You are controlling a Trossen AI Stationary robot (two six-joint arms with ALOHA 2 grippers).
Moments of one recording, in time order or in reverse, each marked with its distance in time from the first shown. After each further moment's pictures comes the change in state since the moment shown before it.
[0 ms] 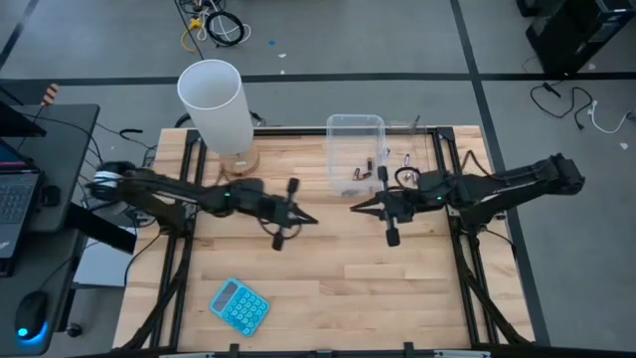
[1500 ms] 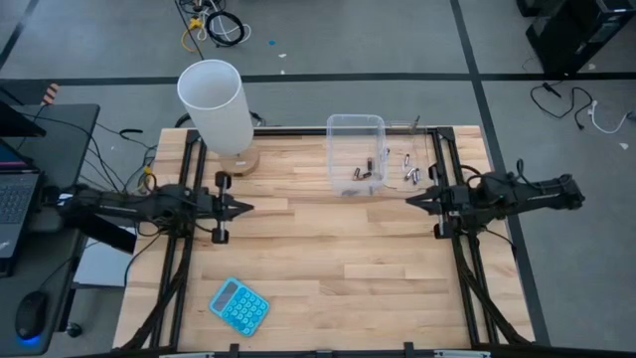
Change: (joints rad) left arm -0.047 -1.022 -0.597 -0.130 -0.251 -0.207; right arm 0.002 -0.788 -0.442 -0.108 0.027 0.091
